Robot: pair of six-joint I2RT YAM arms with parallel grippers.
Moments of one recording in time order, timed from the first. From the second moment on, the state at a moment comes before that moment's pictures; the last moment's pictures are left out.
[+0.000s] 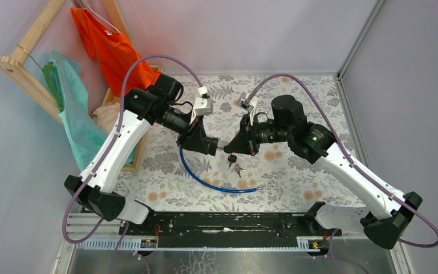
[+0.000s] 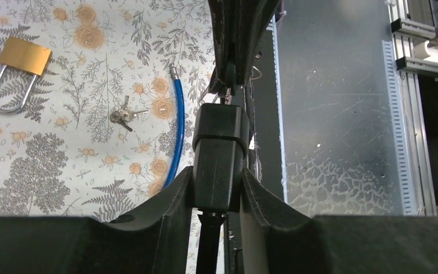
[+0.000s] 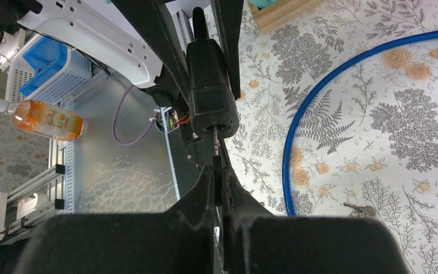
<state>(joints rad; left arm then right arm) -0.46 1.45 1.69 -1.40 1.06 0.74 0.76 1.18 1.26 -0.50 -0.66 0.22</state>
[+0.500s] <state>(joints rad) -0.51 1.34 1.56 -1.13 1.05 0.40 0.77 1.18 1.26 -0.45 -0.70 0.24</state>
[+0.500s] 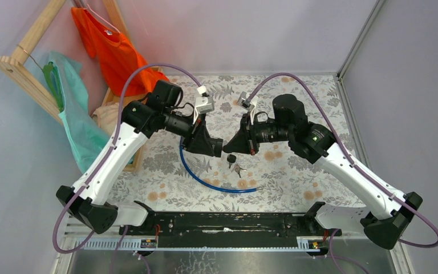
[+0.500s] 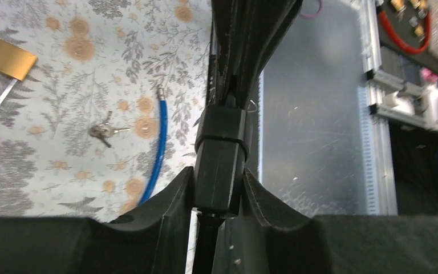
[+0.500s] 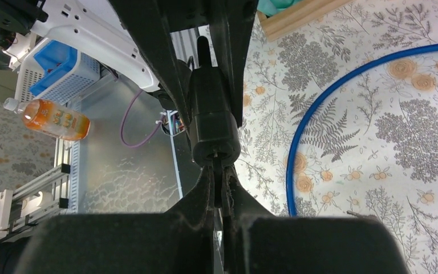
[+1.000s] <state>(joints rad) -0.51 1.26 1.46 -0.77 1.19 0.13 0.76 1.07 1.21 -0.37 -0.66 0.37</state>
